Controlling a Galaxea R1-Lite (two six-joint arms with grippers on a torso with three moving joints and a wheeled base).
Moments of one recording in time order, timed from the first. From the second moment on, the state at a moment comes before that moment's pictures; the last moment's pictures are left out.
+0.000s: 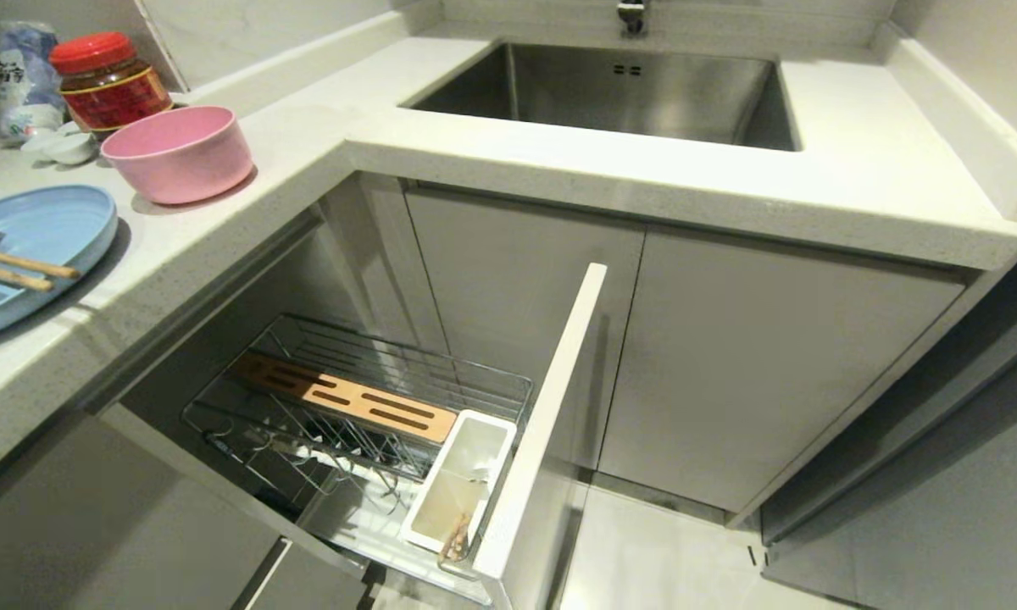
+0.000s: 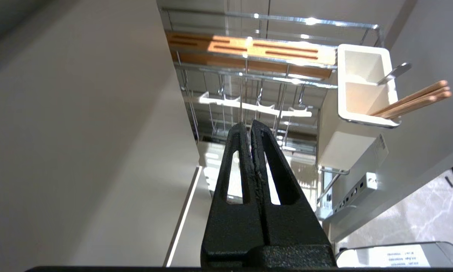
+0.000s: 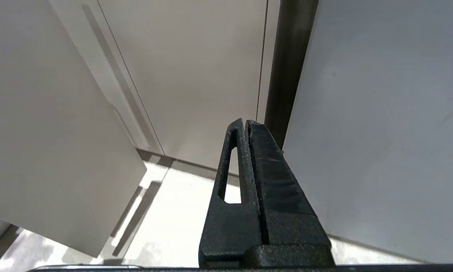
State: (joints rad) left arm 0.01 0.00 0.00 -0.01 -0.05 0.09; right arm 0.00 0.00 0.00 -0.08 0.00 0.02
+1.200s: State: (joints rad) left arm 0.01 0.00 -0.20 0.00 -0.08 0.18; right arm 0.00 0.00 0.00 -0.08 0.00 0.02
